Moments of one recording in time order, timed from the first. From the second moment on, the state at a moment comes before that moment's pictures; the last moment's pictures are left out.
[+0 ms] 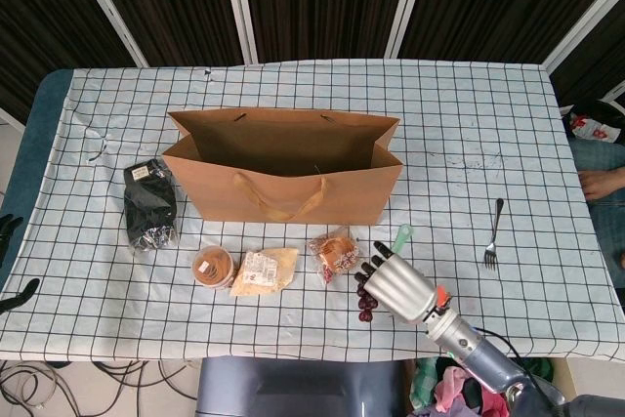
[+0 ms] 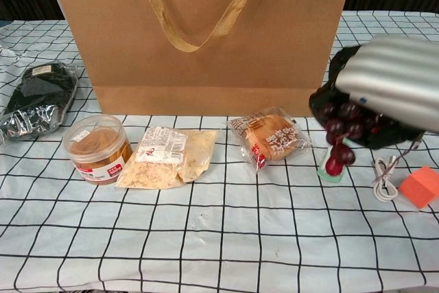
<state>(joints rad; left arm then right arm) -0.07 -1.02 -0.05 -1.67 1.42 1.46 0.06 0.56 -1.28 -0.01 -1.76 -1.74 1.19 -0.52</state>
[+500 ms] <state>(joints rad) -0.07 -1.02 -0.05 -1.67 1.42 1.46 0.05 0.59 -0.91 0.32 -1.96 -1.50 1.32 -0.25</state>
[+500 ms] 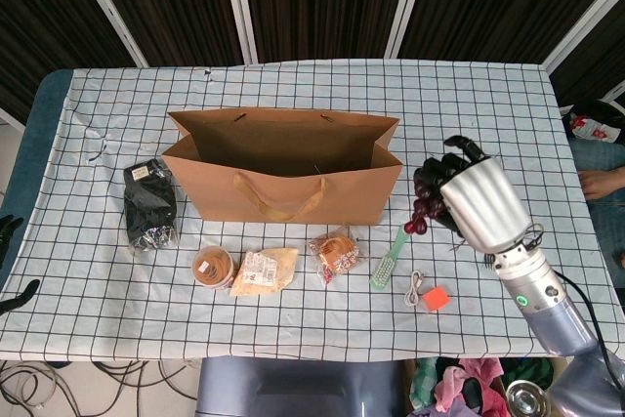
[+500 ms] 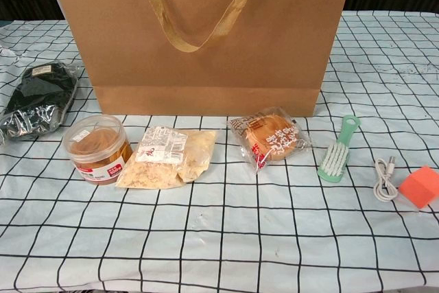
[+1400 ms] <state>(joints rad) -0.07 -1.01 -0.07 -1.66 1.39 1.45 0.02 1.12 -1.24 0.48 -1.63 -0.98 0.93 -0.38</state>
